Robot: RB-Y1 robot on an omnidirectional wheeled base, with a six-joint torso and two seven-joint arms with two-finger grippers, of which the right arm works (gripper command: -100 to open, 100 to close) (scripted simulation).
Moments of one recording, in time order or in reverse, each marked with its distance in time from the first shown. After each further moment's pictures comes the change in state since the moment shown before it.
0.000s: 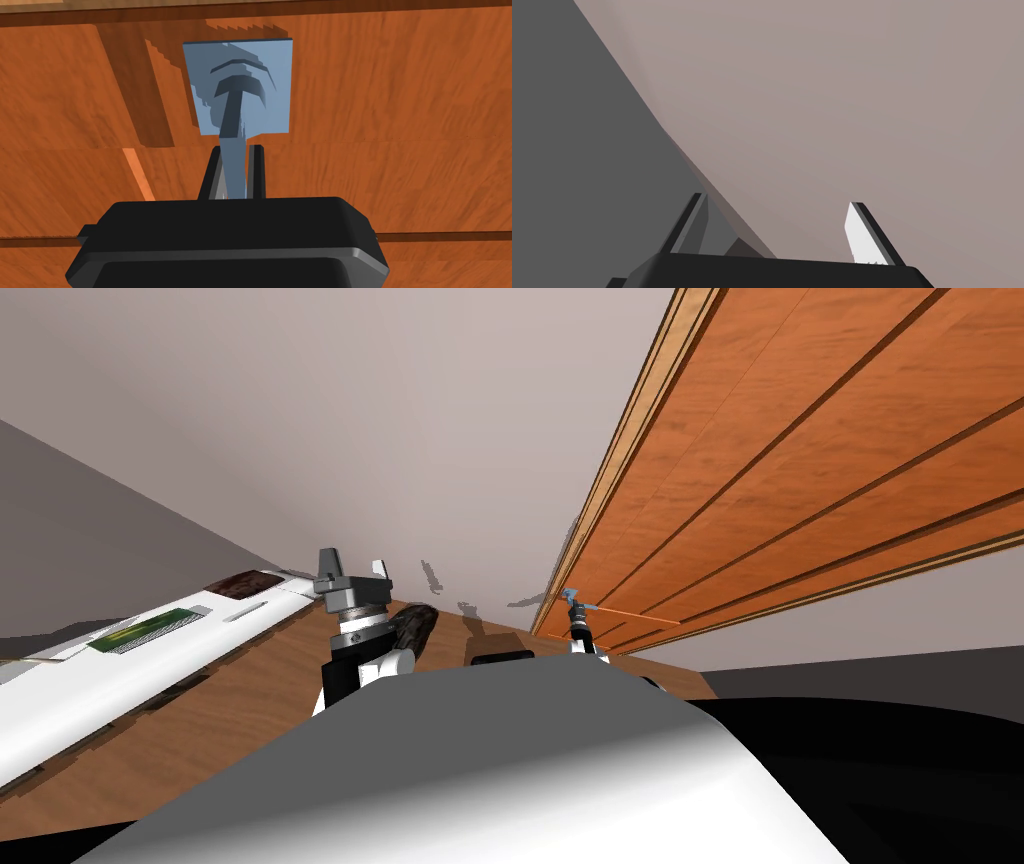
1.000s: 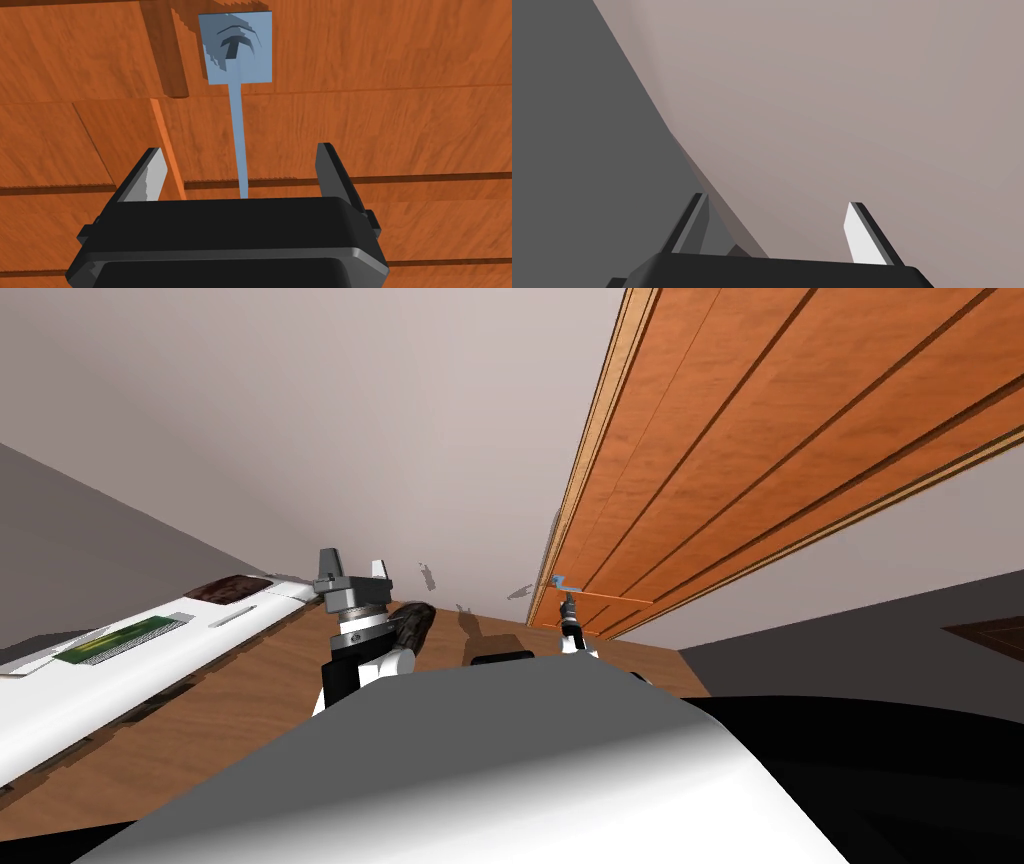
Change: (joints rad) arm -0.035 0.060 0.022 -0.018 0.018 0.018 0.054
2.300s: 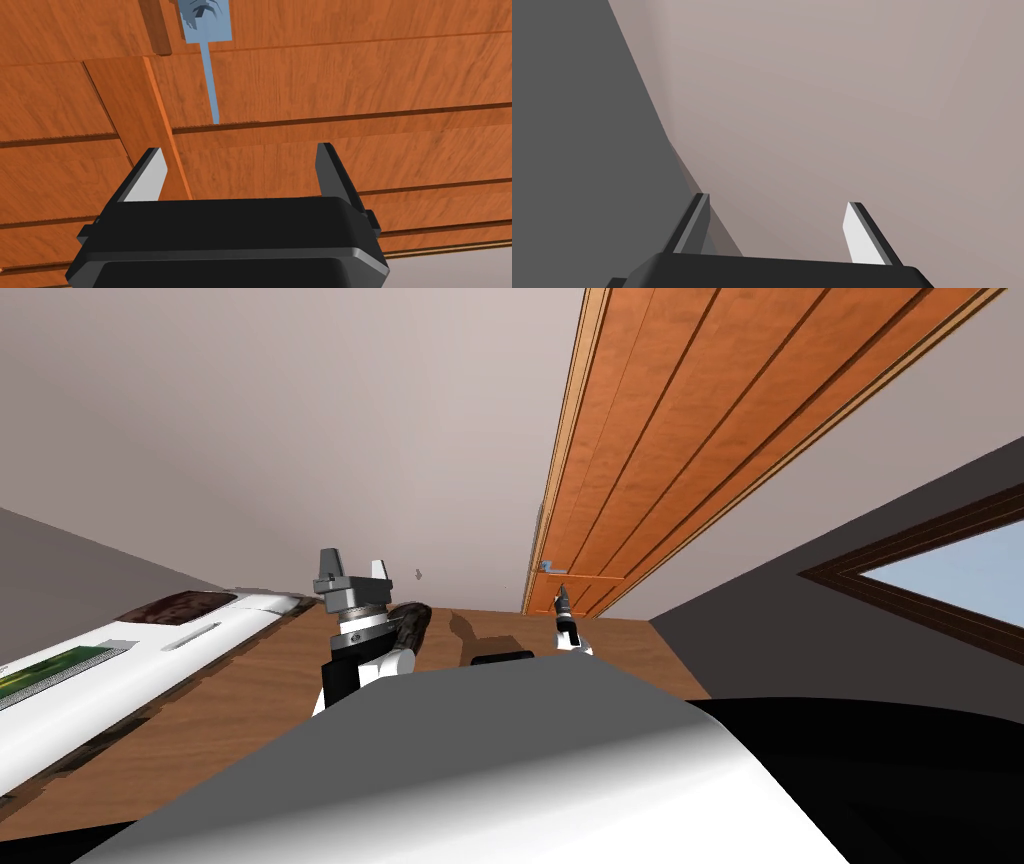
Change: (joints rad) arm 0.036 0.046 0.019 -0.169 0.034 0.044 0.023
